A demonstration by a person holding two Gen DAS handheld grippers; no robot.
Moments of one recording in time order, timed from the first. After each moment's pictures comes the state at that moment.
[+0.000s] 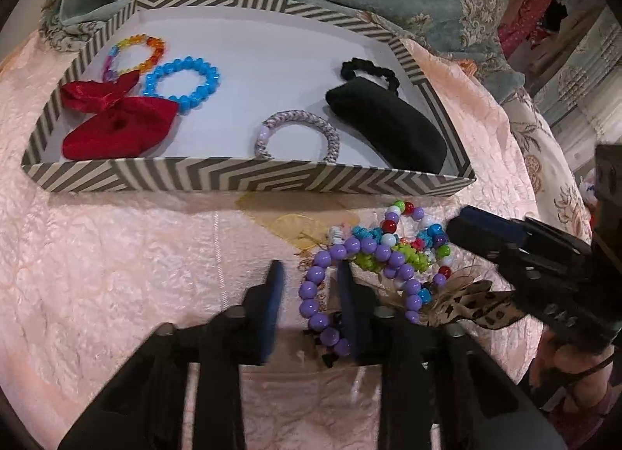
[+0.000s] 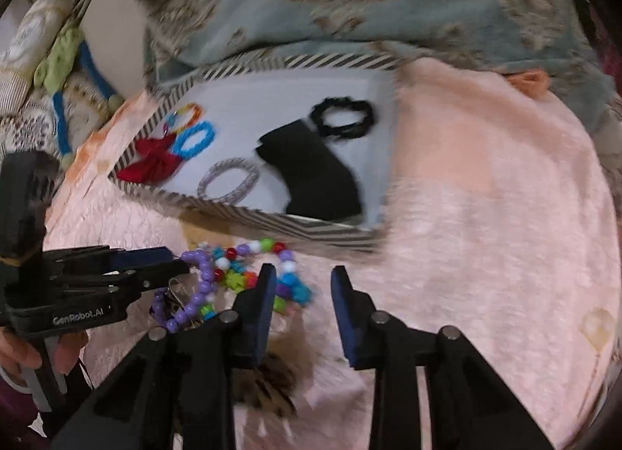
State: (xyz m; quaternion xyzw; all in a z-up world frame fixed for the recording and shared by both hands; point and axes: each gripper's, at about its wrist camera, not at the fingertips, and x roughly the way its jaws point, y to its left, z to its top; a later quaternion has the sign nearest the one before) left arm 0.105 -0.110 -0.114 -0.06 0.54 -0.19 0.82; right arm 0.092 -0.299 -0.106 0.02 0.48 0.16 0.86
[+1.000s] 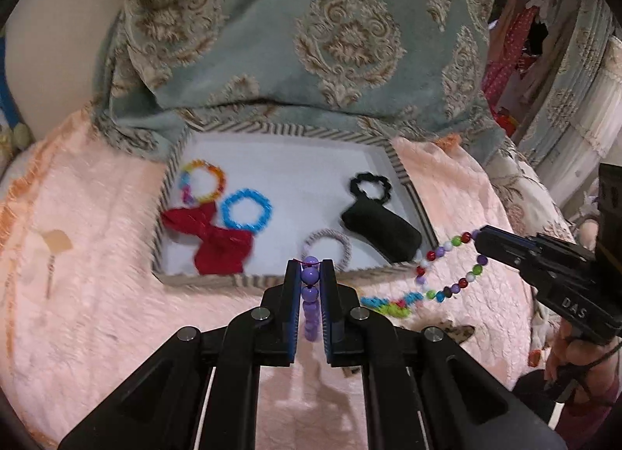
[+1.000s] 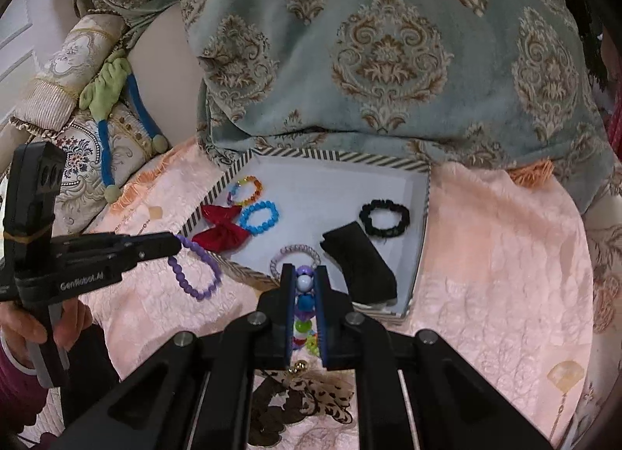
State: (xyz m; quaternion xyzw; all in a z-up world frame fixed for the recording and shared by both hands) left arm 0.097 -0.060 0.006 -0.04 0.44 -0.17 0.88; right arm 0.068 -0.288 0.003 0.03 0.38 0.20 0.90
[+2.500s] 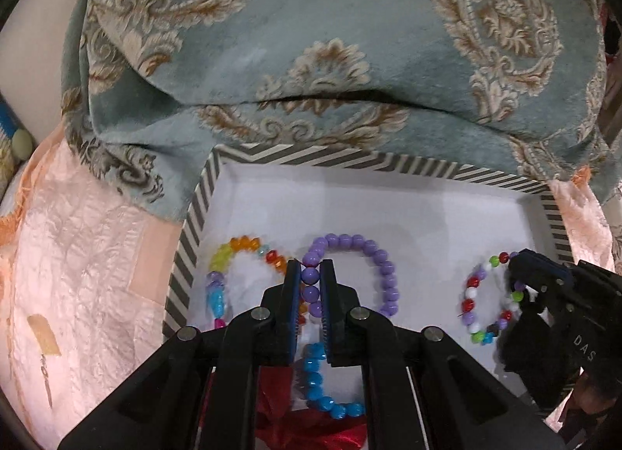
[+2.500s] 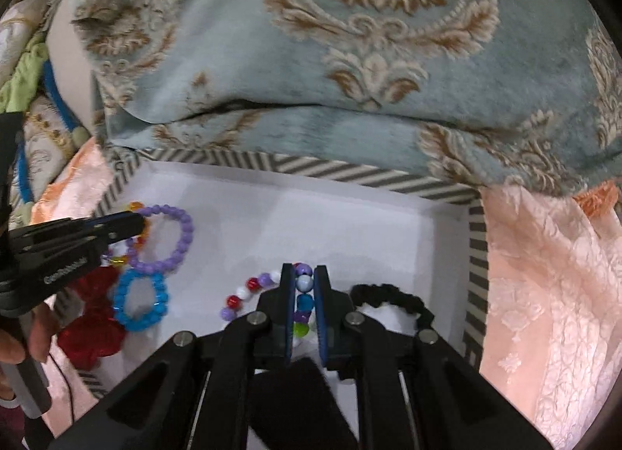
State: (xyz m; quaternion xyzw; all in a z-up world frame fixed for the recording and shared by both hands) left arm 0.293 -0.044 -0.089 -0.01 0.49 -0.06 0.87; right arm 0.266 -0.256 -0.094 0.01 0.45 0.12 0.88
